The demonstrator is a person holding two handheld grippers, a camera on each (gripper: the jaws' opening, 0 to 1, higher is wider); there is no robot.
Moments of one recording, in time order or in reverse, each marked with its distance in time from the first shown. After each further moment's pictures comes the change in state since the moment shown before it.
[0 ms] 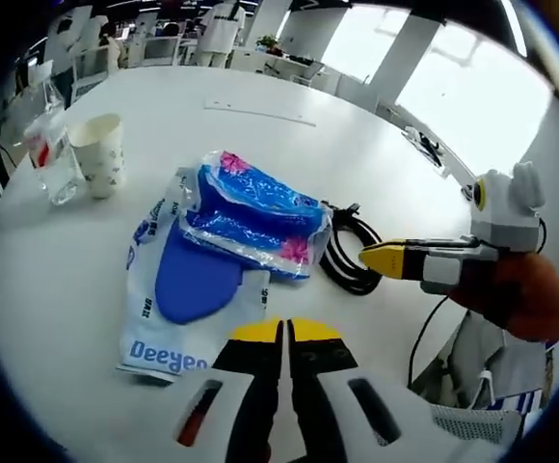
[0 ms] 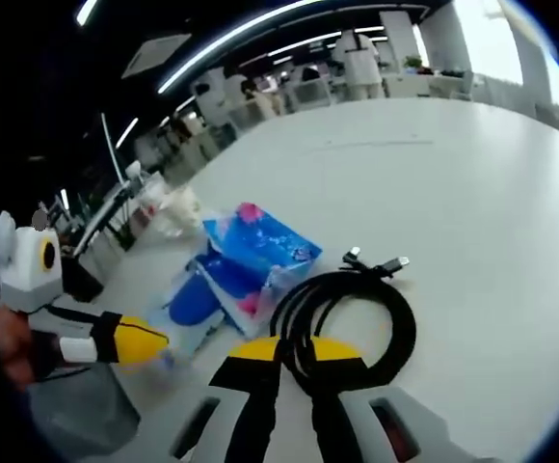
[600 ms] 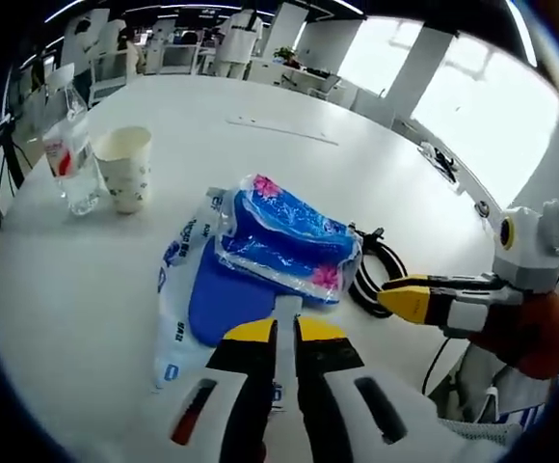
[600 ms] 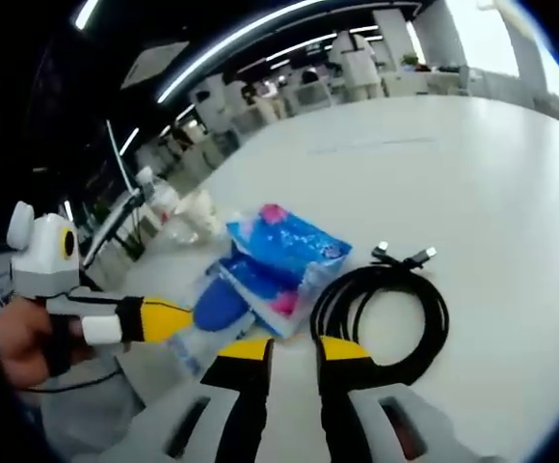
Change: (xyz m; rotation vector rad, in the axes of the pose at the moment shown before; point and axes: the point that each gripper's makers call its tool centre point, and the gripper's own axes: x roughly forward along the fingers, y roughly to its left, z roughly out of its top) left arm 0.002 0.020 0.024 -0.019 -0.052 0.051; right arm 0.000 0.023 0.001 0.046 -0.023 0.024
